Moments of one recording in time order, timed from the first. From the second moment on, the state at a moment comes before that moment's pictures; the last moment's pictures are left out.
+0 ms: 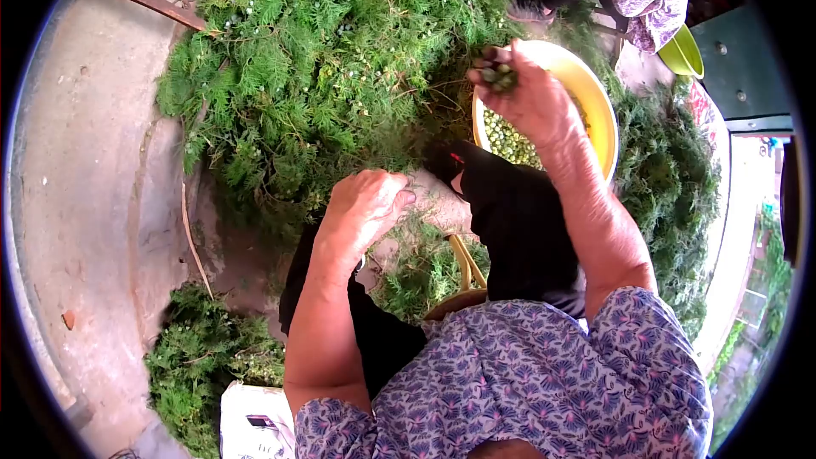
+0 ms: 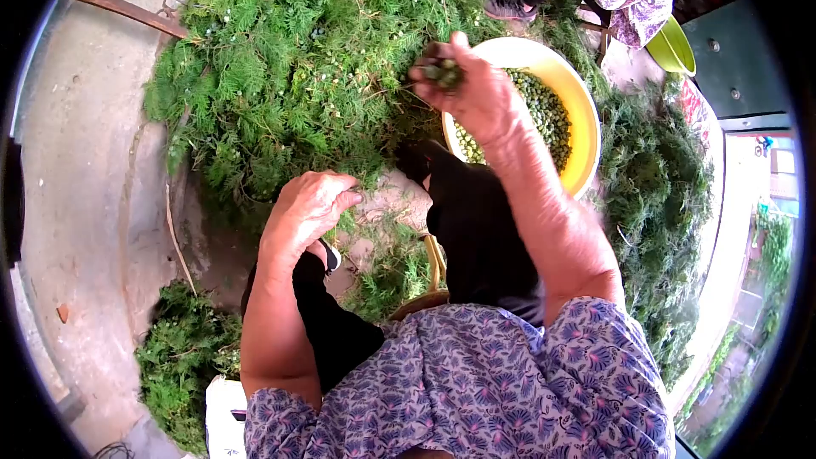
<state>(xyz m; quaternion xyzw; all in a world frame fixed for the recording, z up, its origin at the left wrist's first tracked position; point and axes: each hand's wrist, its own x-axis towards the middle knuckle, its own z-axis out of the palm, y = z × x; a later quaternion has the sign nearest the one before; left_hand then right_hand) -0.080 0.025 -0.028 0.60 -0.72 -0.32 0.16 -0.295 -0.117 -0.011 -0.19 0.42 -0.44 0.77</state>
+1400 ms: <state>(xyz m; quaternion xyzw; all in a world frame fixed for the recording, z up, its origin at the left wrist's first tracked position) -0.084 -0.048 -0.043 0.62 -0.74 -0.26 0.02 -0.127 -0.334 -0.217 -0.49 0.57 -0.30 0.59</state>
